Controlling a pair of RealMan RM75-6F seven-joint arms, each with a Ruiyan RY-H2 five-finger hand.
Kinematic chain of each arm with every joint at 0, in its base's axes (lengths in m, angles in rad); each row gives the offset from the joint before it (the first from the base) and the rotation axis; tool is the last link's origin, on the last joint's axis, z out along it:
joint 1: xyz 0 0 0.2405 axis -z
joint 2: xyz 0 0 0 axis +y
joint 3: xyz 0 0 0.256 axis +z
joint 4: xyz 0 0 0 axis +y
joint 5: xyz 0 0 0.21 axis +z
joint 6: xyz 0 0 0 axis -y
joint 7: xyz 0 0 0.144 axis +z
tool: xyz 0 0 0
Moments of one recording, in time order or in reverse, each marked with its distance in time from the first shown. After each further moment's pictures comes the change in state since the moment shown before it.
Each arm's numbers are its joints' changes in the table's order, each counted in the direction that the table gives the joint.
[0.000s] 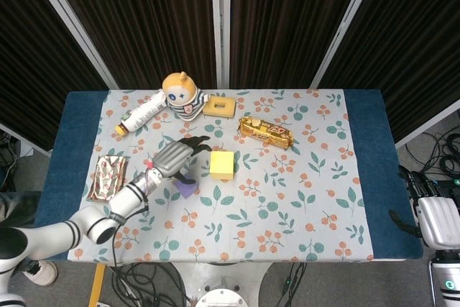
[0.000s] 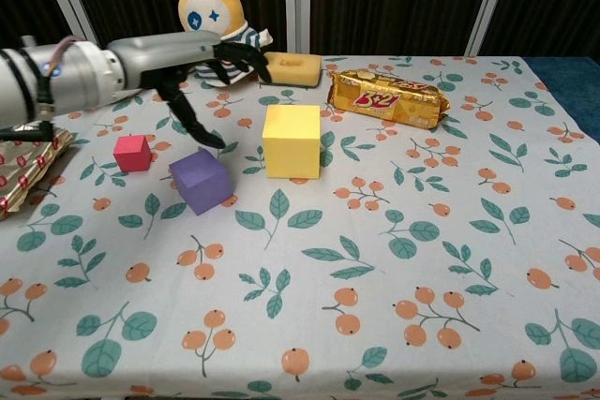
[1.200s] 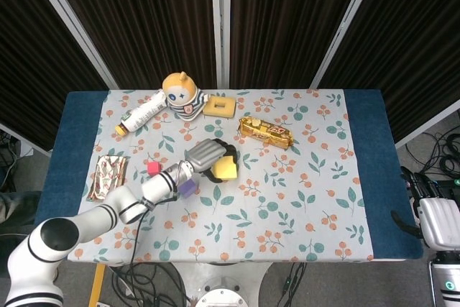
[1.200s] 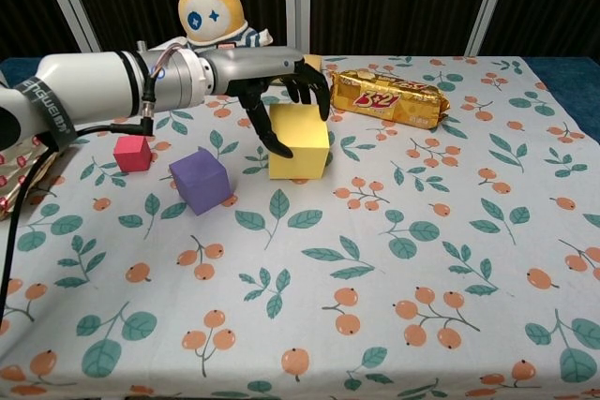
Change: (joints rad) left arm 0.217 -0.240 -0.010 0.385 0.187 0.107 -0.310; right arm 0.007 0.001 -0.001 -0.015 0.030 0.000 -0.031
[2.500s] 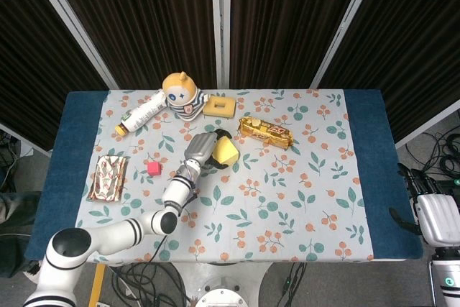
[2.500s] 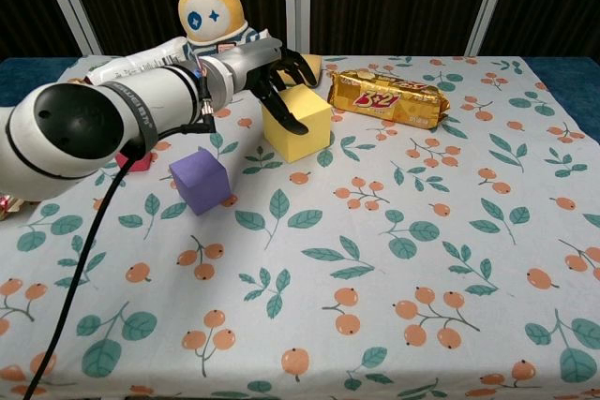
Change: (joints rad) left arm -0.036 -0.155 -0.311 -0.128 -0.808 0.019 0.724; right arm -0.020 0.009 0.006 0.008 -0.014 0.011 0.014
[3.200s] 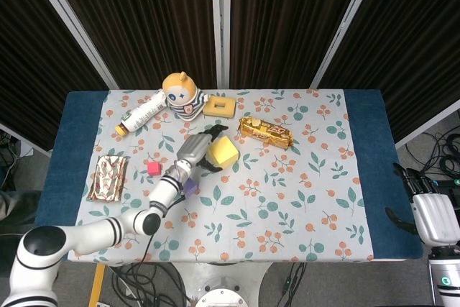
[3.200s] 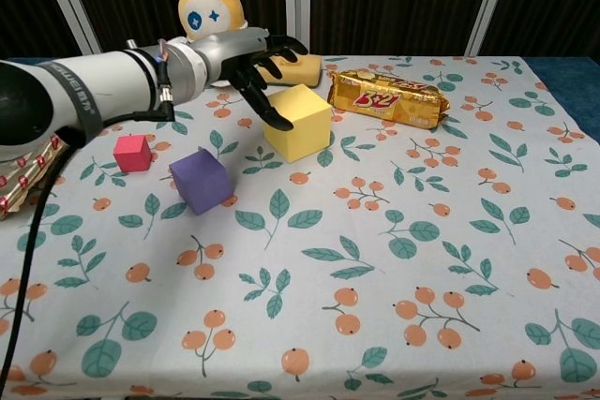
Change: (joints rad) left arm -0.064 0.133 0.030 -0.159 0.088 0.033 -0.067; right arm -0.006 -0.006 0.000 -0.007 -0.012 0.005 -0.012
